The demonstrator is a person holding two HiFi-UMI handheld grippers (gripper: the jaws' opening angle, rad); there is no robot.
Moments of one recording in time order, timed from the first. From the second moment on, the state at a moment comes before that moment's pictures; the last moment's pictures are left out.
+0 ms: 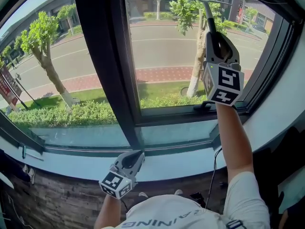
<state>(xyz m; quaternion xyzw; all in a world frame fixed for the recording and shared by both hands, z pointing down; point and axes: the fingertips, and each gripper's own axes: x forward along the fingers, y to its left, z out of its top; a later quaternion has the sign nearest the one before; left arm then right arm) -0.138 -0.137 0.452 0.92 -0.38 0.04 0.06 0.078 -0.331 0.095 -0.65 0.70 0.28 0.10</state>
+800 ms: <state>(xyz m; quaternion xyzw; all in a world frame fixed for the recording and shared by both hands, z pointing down) -0.134 -0.126 0.450 0.92 -0.37 0.05 0.06 0.078 -0.321 0.191 -0.65 0.72 0.23 0.06</state>
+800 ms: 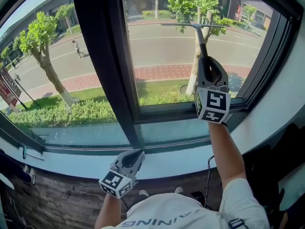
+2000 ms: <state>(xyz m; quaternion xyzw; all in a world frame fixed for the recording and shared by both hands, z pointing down) -0.127 -0.113 0.463 0.92 -0.37 0.06 0.08 0.091 -0.311 0.352 -0.66 0.74 0.14 -0.03</state>
